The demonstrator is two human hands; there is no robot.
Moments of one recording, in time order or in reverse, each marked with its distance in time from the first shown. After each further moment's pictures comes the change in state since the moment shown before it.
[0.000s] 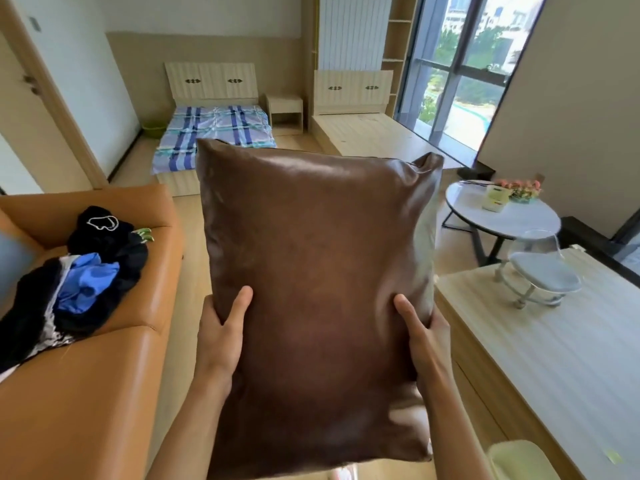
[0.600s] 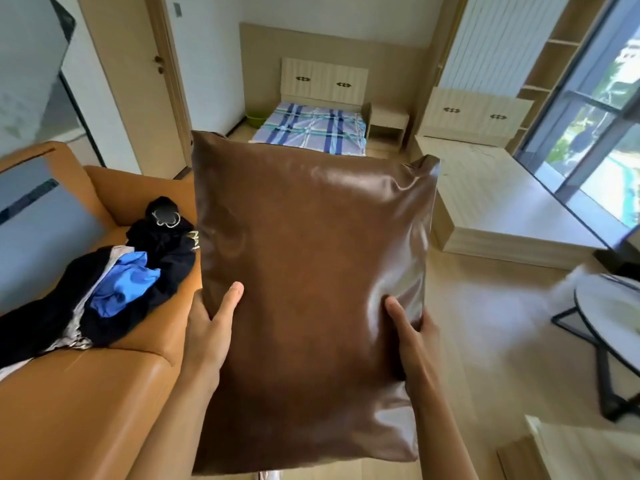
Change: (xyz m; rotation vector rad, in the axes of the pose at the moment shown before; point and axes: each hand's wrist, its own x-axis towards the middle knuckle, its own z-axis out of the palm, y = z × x) left_hand 0.377 0.015 0.052 0.014 0.407 0.037; right_hand 0.356 -0.025 0.310 -0.125 -0.349 -0.080
